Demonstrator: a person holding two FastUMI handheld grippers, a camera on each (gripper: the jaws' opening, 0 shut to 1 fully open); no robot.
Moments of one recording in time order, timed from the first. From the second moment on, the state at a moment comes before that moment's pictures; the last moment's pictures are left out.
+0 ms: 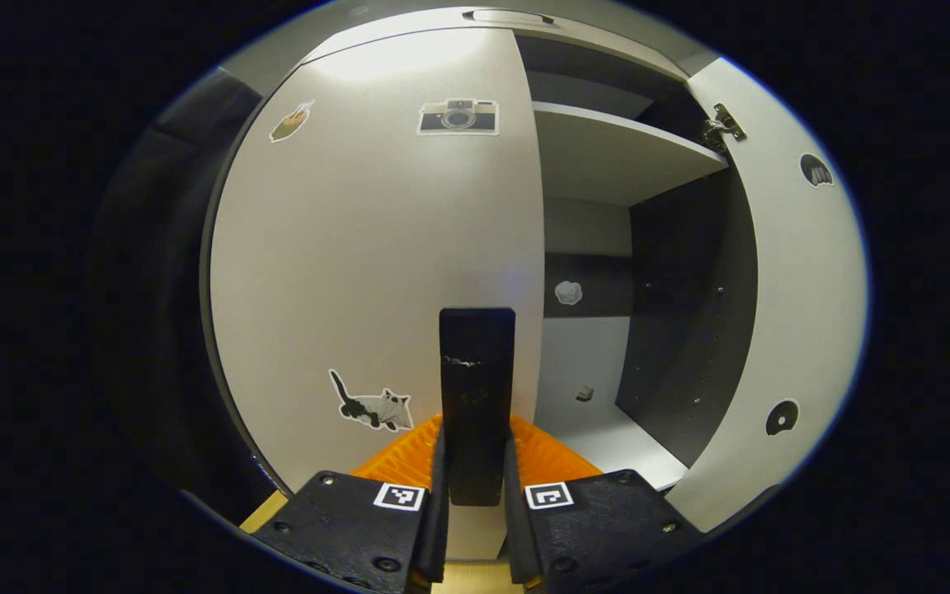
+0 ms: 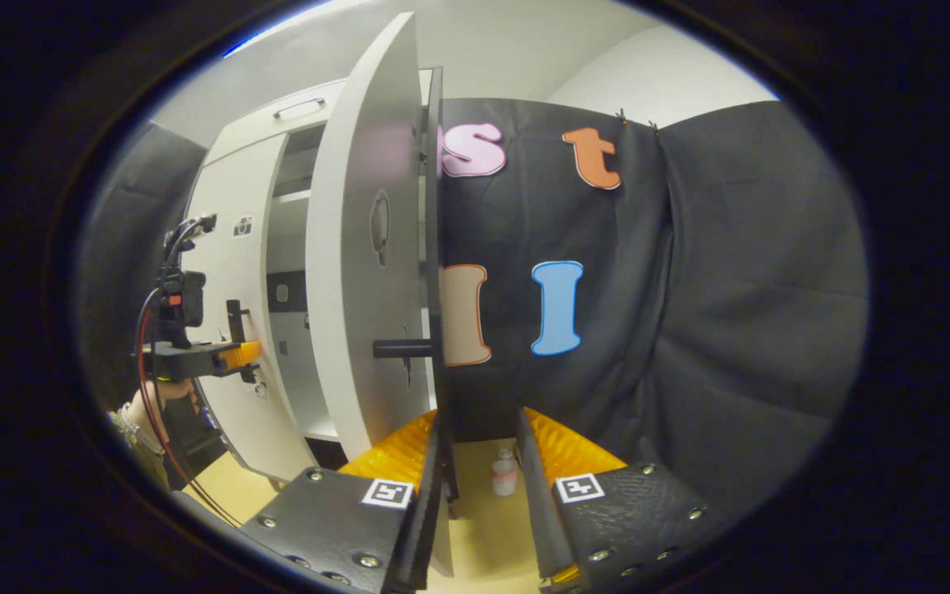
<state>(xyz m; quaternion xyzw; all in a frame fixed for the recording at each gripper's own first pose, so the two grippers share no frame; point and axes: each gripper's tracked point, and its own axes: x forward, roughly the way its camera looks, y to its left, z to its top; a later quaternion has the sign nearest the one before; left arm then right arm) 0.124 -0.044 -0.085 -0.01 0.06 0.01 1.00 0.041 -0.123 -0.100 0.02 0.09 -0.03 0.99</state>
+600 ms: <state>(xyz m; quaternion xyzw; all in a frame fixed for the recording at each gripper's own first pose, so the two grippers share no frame) 0.091 -0.040 -0.085 -0.03 0.07 0.00 1.00 0.041 -0.122 -0.101 0.02 0.09 -0.03 1.00</state>
